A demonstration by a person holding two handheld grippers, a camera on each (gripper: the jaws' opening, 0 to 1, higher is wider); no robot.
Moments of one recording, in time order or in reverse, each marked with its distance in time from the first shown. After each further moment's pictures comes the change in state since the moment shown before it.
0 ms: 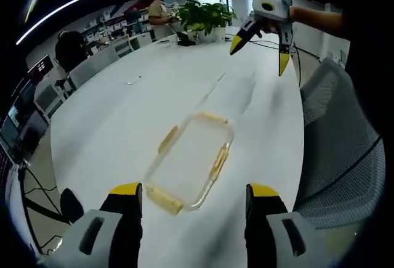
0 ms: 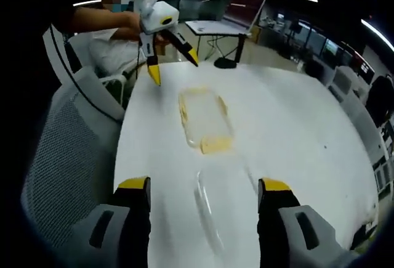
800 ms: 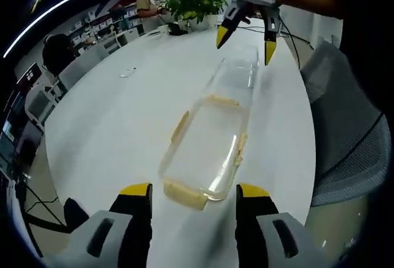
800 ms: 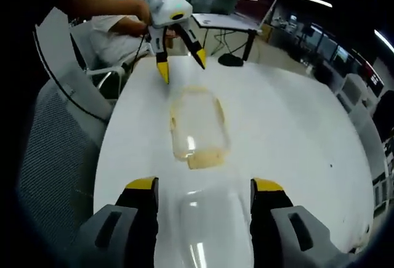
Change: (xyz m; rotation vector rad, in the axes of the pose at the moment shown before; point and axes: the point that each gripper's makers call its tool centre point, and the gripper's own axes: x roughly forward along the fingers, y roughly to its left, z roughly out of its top) left arm 0.021 0.030 -0.020 0.095 0.071 -0.054; right arm 0.047 -0.022 0.019 -0.075 0.051 0.038
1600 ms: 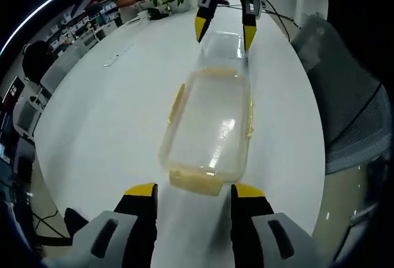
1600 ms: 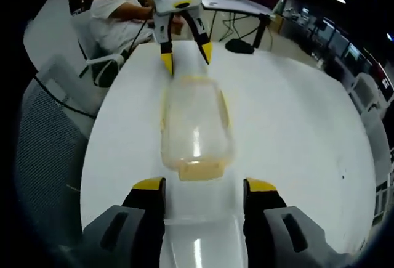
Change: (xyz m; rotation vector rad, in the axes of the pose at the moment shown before) left arm 0.021 0.013 -0.025 0.127 0.111 -0.079; right arm 0.051 -0.009 0.002 -0.041 0.103 0.065
